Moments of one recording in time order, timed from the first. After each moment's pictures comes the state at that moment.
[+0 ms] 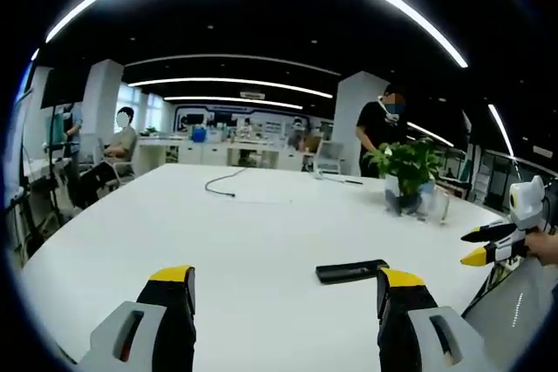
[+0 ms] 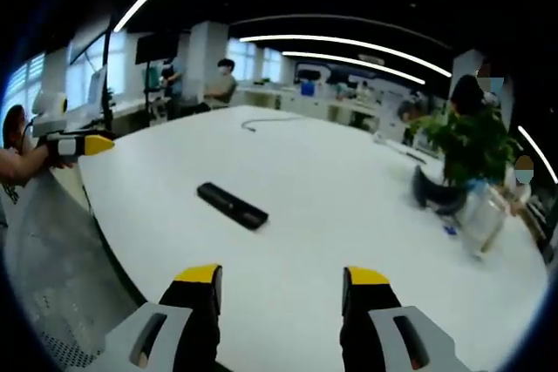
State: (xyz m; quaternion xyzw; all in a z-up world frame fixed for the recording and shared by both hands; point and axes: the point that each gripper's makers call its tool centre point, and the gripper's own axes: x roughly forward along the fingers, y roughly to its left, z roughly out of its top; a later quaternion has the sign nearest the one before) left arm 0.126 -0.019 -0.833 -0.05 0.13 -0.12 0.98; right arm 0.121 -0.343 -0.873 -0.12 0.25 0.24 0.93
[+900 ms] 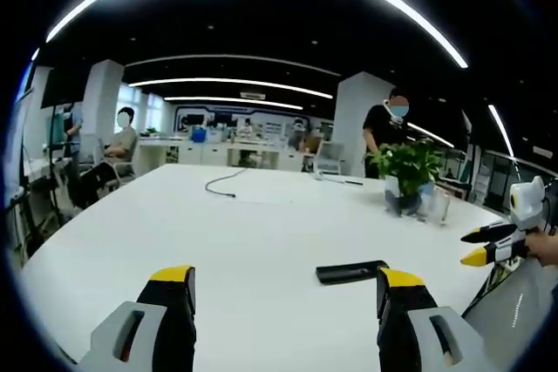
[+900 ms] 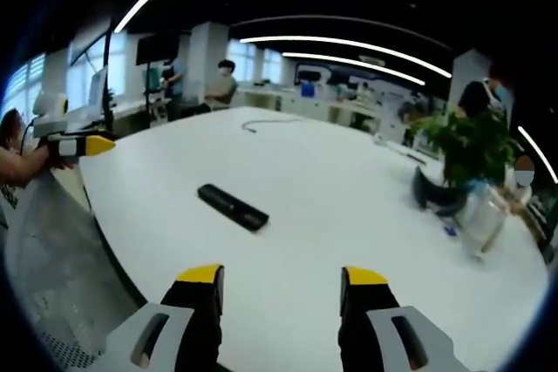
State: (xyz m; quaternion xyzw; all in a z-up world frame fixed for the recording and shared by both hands) left arm 0.126 -0.019 -0.832 -0.05 0.13 -0.12 0.98; right arm 0.121 -0.342 -0.871 -0.12 0.25 0.24 0.93
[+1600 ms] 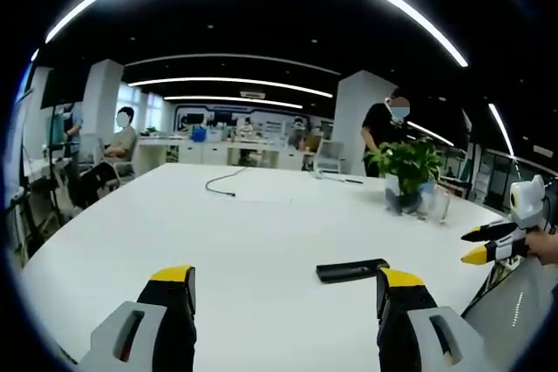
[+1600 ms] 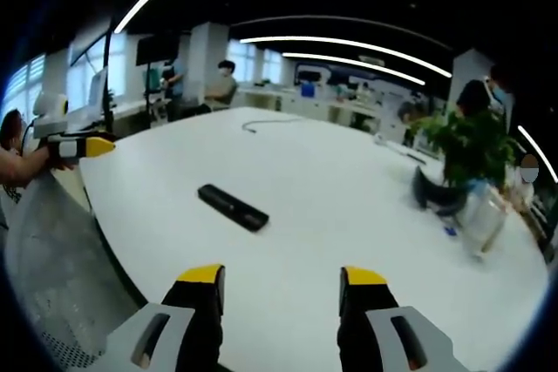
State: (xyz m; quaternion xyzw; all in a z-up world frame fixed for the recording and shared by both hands) left arm 0.125 -0.020 -0.833 -0.05 0.13 -0.12 0.98; right arm 0.120 -0.343 -0.871 -0.12 0.25 0.24 0.93
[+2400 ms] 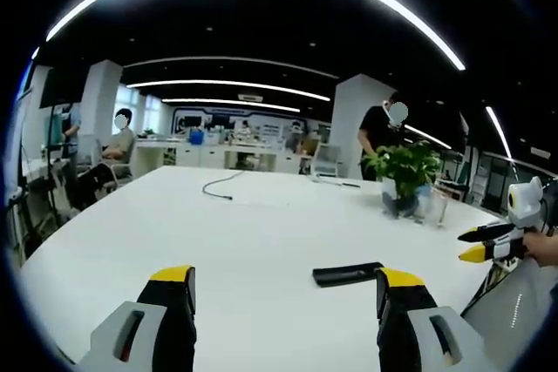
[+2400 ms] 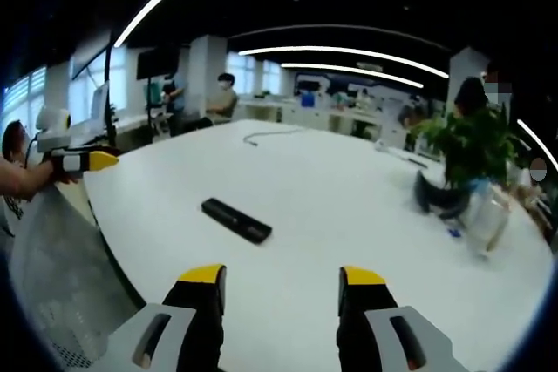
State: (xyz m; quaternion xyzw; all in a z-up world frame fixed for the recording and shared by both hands) left arm 0.125 -0.023 -0.830 -0.05 0.12 -0.13 0.98; right arm 0.120 -0.338 -0.861 -0.09 0.23 0.25 0.94
